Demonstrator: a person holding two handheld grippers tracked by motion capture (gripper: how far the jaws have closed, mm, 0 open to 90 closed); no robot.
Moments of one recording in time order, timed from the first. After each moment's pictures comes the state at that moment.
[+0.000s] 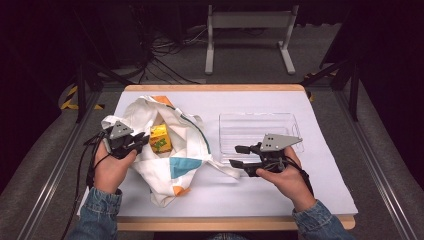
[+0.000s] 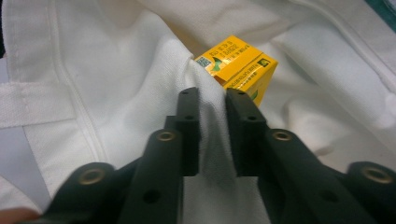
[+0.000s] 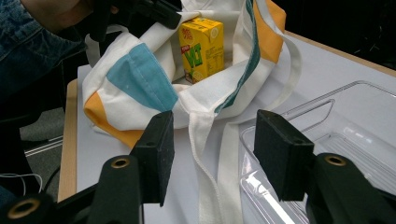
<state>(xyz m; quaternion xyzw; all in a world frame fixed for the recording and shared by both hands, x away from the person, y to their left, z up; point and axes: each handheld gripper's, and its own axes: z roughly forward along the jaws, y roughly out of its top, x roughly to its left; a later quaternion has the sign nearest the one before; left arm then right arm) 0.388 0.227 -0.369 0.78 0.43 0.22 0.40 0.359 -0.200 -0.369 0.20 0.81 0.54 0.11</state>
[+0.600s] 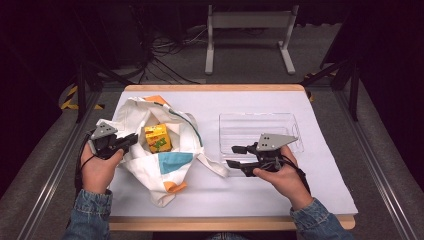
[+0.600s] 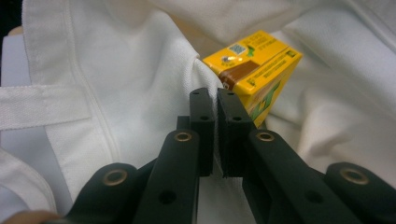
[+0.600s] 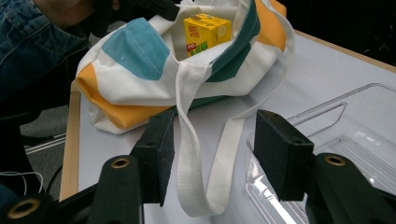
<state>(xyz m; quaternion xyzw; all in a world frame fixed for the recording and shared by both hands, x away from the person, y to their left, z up) 0.389 0.258 -0.380 0.75 0.46 0.20 0.43 0.363 -0.192 -0.371 0.19 0.81 0.54 0.10</state>
